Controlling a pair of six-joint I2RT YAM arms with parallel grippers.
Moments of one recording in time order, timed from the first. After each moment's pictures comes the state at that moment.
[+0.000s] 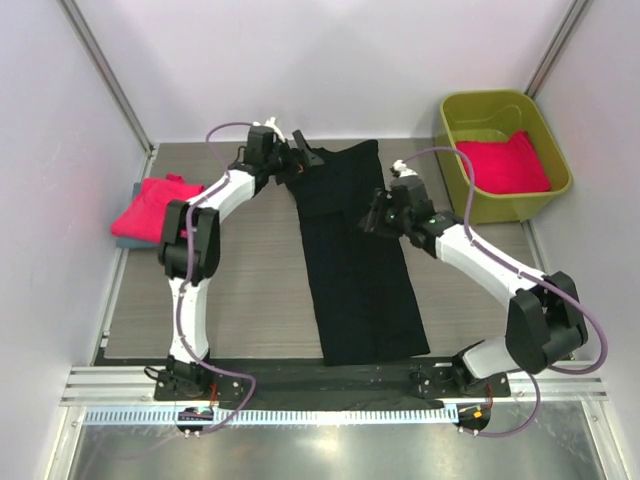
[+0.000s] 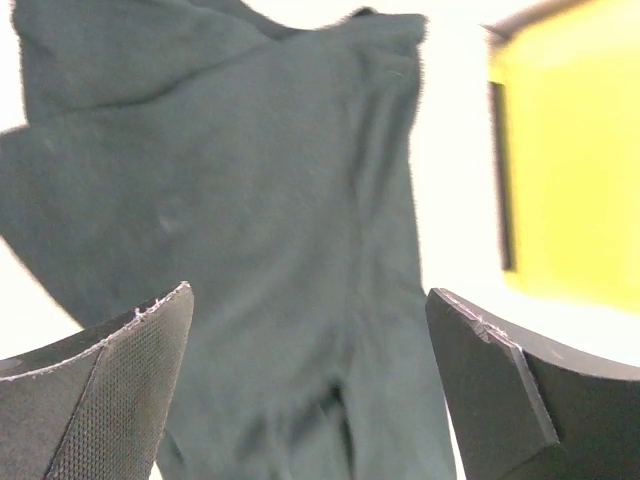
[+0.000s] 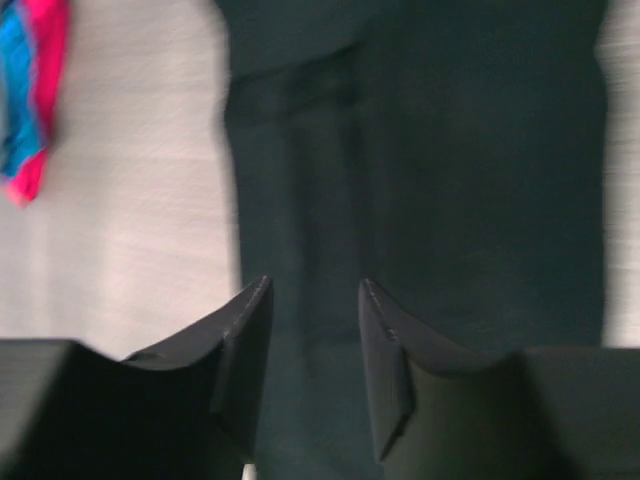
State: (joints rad) left arm -0.31 2.24 1.76 -0.03 0.33 -0.70; right arm 0.52 1.42 1.02 -0.26 -0.01 0.61
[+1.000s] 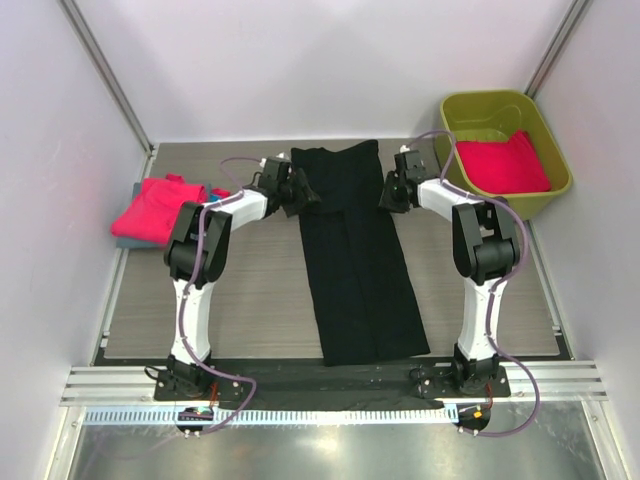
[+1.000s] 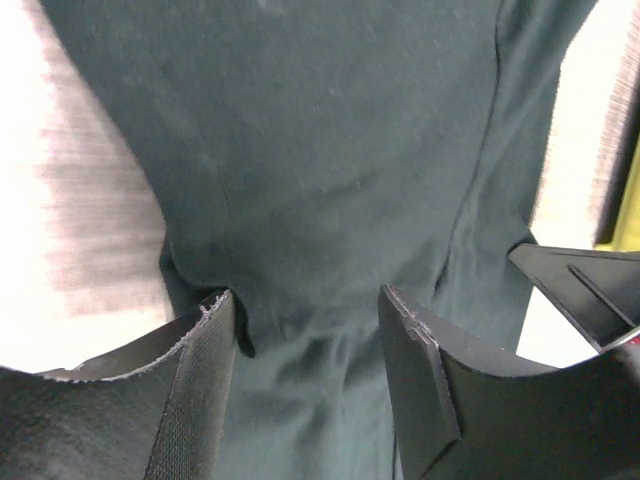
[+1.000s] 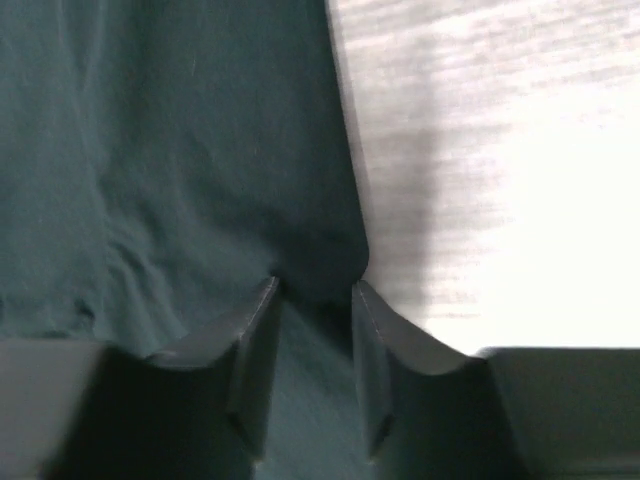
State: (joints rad) left arm -0.38 2.15 1.47 -0.04 0.20 -0.79; right arm 0.23 2.07 1.45 -0.28 -0.04 0.47
